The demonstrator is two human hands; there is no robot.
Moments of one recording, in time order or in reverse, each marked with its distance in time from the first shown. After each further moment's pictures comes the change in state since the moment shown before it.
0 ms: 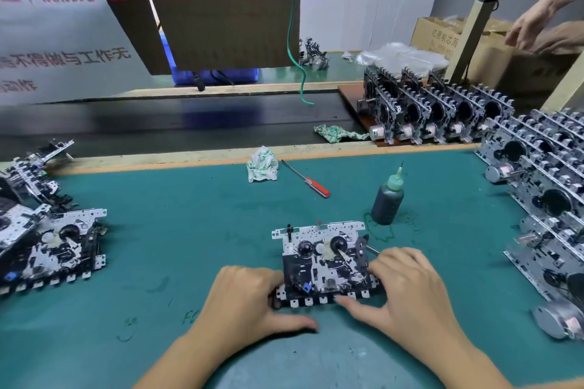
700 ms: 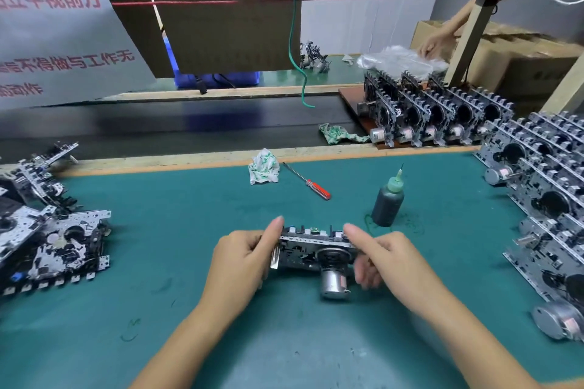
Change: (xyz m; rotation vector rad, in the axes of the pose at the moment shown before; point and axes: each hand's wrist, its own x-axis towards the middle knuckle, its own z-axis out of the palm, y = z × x) left_hand 0.026 0.001 -0.015 -0.645 0.119 -0.556; right_hand 0.042 -0.013 -0.024 0.894 -0.414 0.611
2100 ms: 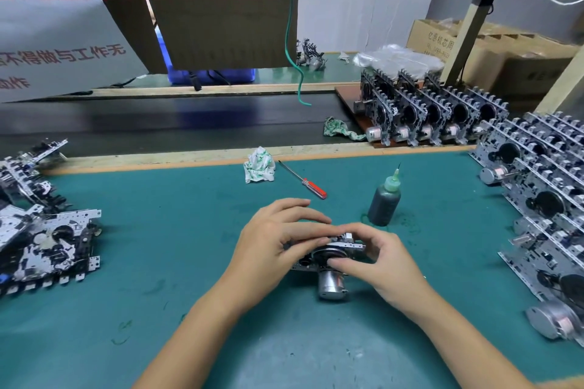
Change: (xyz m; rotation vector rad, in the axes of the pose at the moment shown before) left_hand 0.019 0.023 0.014 0.148 -0.170 0.499; right_hand 0.011 0.019 0.006 0.278 -0.069 -0.276
